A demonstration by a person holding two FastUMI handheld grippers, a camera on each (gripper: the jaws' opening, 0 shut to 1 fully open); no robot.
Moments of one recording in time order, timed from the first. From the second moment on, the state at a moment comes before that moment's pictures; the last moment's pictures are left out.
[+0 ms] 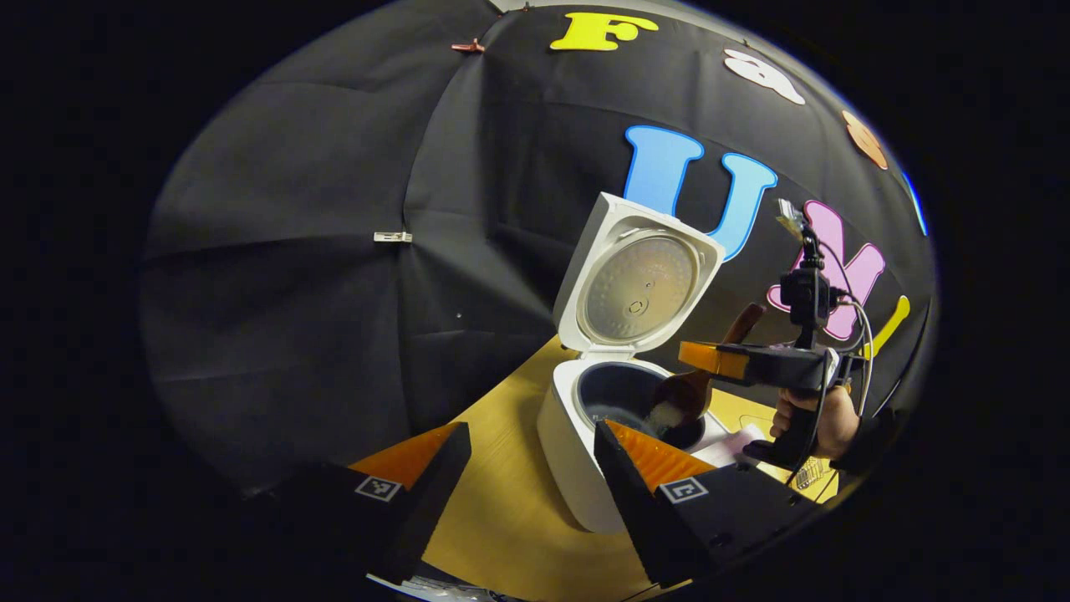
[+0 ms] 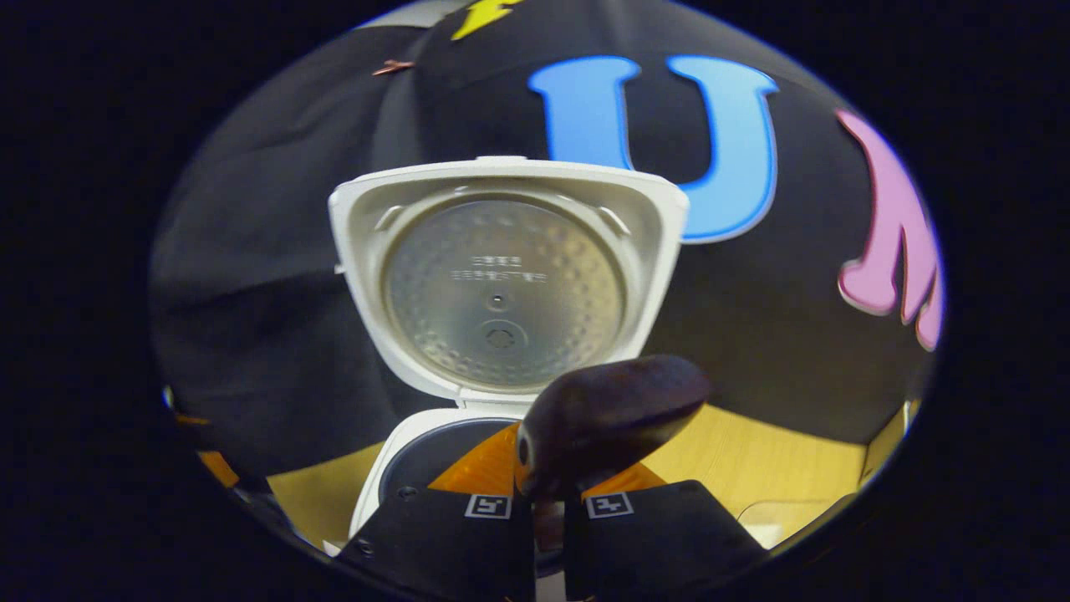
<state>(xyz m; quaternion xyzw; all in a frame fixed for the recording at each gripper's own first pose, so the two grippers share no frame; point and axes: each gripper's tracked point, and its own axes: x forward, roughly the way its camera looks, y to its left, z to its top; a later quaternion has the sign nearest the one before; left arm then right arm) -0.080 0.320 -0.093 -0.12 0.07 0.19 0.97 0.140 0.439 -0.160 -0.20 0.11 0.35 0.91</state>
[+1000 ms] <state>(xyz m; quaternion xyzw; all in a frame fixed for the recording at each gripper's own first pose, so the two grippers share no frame) -0.072 0.326 -0.078 -0.13 0.05 0.19 0.97 0.125 0.456 -0.109 -0.18 0.09 0.39 0.90</state>
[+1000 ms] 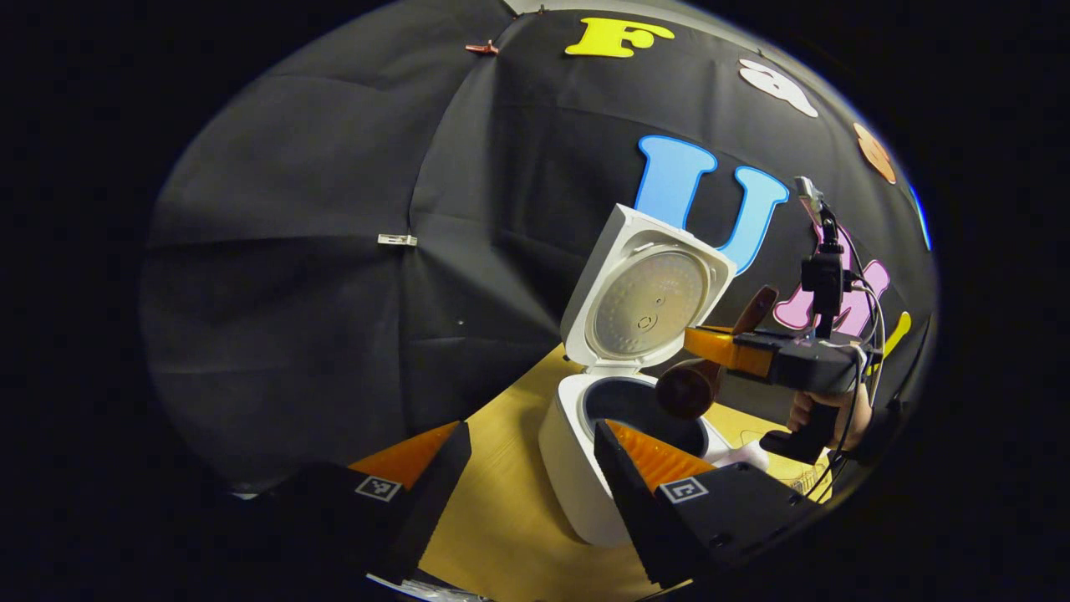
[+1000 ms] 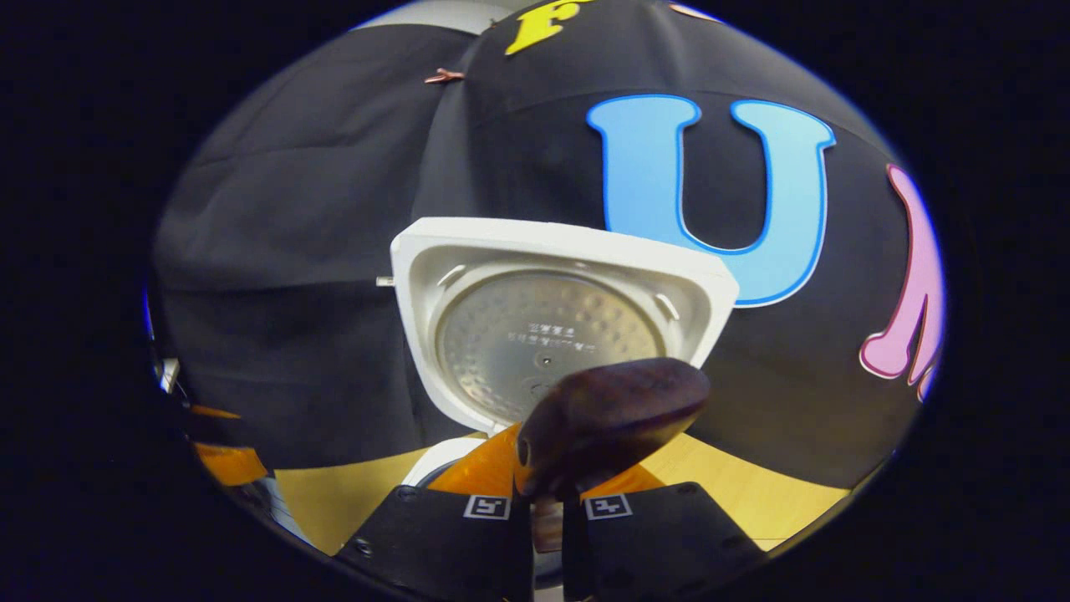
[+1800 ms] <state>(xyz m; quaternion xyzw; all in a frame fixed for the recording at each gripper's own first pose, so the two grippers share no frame) -0.033 0.196 -0.024 -0.06 0.03 0.09 0.99 0.156 0.280 -0.002 -0.01 0.10 0.28 0.95</state>
